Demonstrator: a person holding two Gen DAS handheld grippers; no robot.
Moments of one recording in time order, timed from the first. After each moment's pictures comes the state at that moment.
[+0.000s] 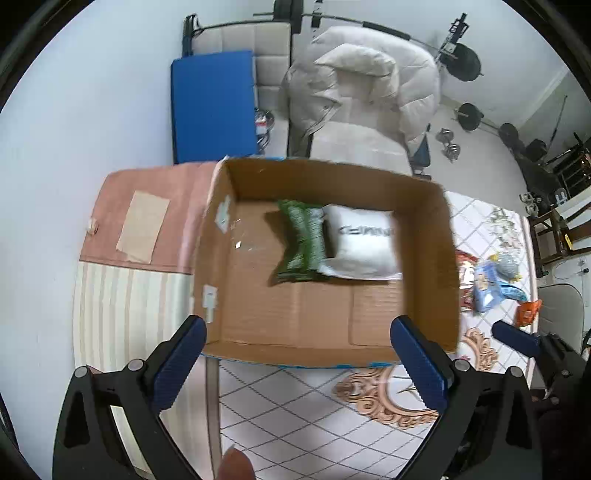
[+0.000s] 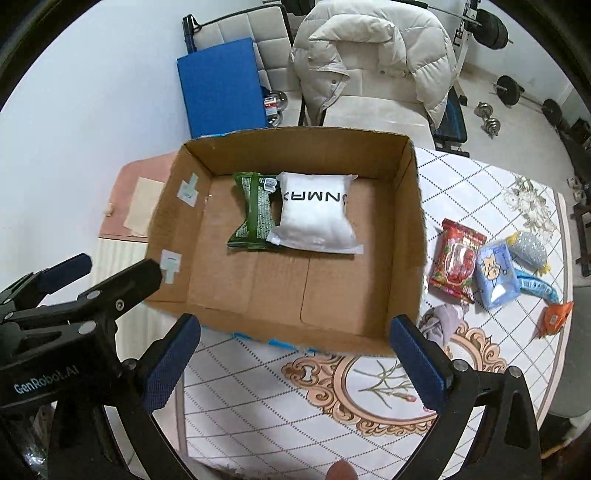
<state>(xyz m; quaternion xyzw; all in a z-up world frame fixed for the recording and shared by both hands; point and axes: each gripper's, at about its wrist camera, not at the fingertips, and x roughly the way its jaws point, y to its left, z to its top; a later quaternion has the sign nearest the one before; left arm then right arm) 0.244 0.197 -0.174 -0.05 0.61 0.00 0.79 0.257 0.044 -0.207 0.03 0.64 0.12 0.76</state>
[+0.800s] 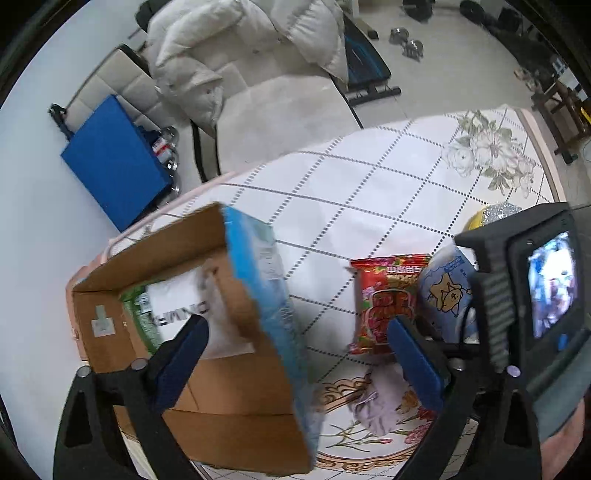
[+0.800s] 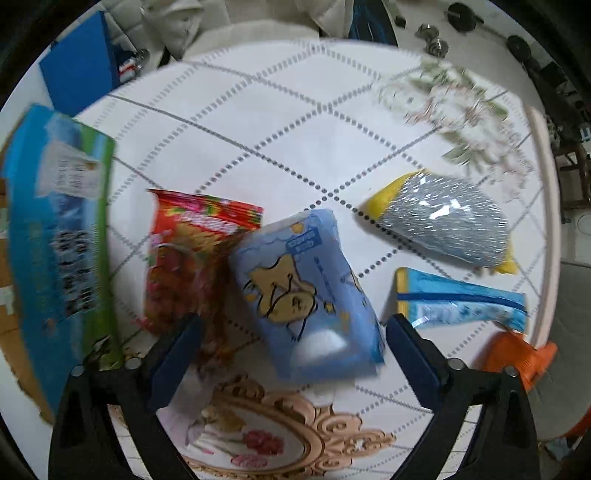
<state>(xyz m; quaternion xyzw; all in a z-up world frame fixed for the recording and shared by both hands) 0.378 -0.100 -0.296 0.17 0.69 -0.04 0.70 0.349 -0.217 -0.399 0.02 0.74 0.01 0.67</state>
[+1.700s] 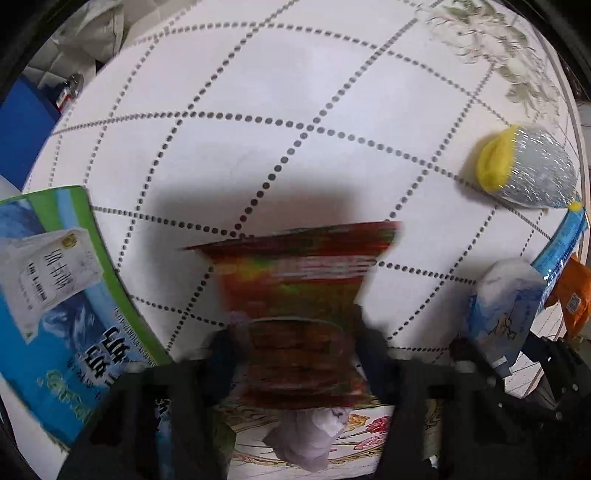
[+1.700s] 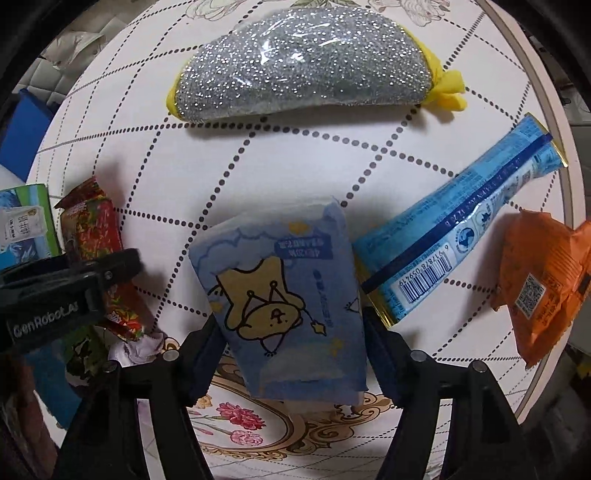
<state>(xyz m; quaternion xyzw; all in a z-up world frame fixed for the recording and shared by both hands) 0.370 -0.158 -0.438 0.14 0.80 -0.10 0.57 0.281 -0.325 -0.441 0.18 0.78 -0.07 0.60</state>
